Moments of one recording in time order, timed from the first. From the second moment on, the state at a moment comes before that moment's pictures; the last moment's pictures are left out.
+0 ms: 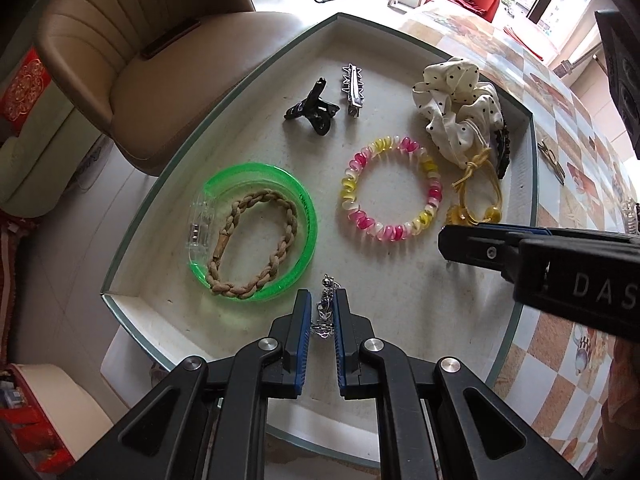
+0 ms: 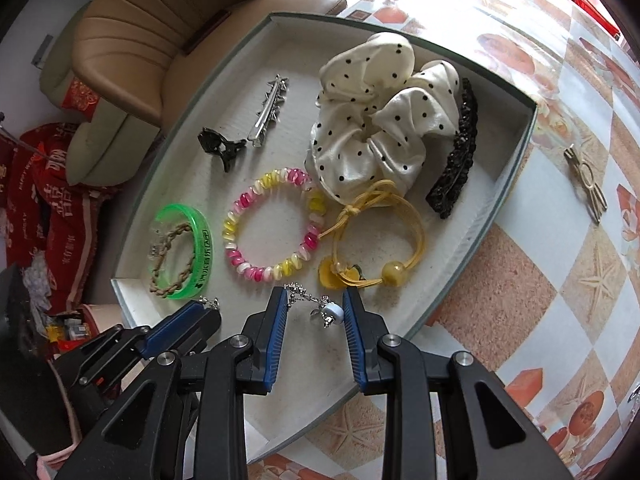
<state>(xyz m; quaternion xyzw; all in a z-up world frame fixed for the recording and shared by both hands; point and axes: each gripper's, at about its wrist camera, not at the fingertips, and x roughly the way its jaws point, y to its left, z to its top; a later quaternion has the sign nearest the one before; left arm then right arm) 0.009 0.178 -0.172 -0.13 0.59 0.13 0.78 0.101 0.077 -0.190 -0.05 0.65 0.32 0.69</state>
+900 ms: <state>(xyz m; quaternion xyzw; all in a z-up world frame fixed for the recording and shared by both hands) 0.014 0.178 -0.167 -0.13 0.60 0.14 0.78 0.104 0.052 -0.159 0.01 0.65 0.29 0.70</state>
